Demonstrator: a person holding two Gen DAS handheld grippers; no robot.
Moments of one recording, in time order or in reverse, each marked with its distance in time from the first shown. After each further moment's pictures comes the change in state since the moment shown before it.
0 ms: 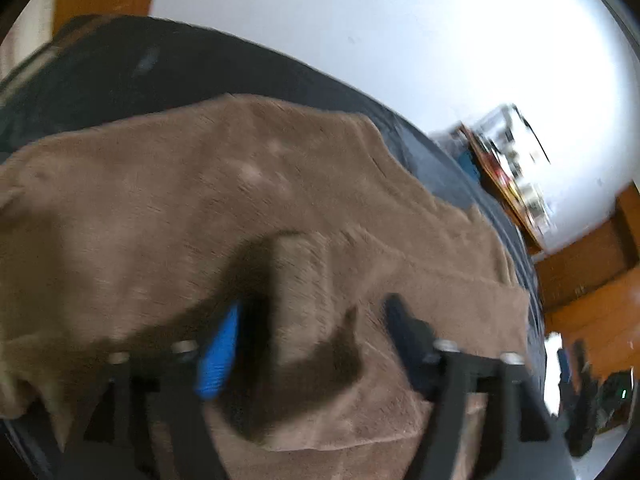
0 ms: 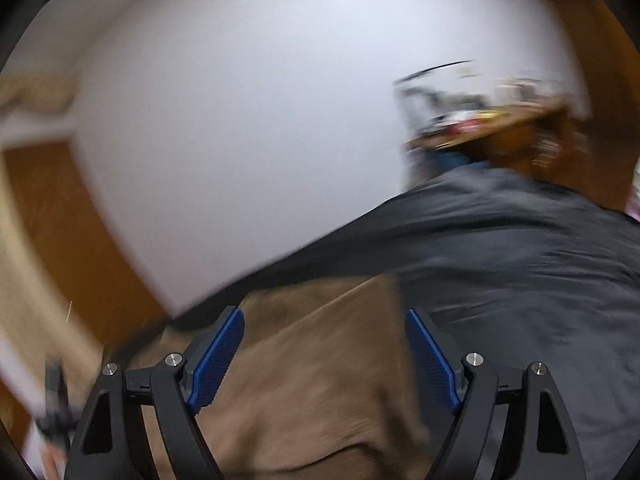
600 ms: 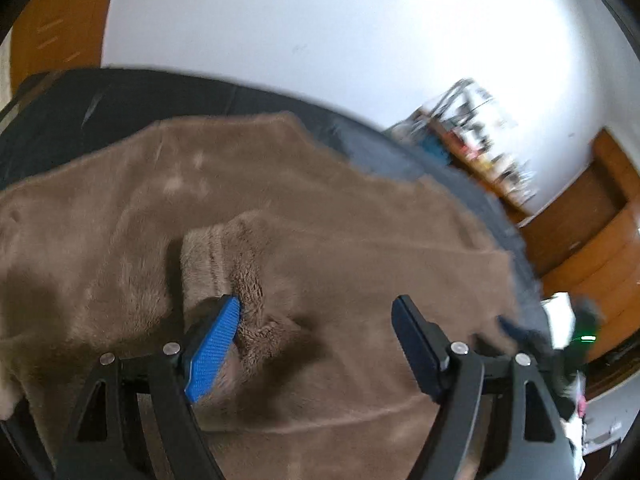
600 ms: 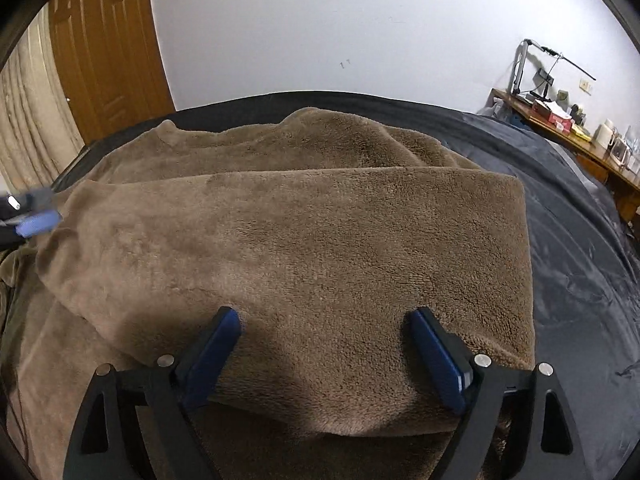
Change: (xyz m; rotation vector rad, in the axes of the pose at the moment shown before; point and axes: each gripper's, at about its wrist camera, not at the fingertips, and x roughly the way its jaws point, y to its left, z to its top) left arm 0.003 -0.039 -0.044 0.188 0.006 -0.080; right arm 0.087 0.065 -0.067 -0.428 0.452 -0.064
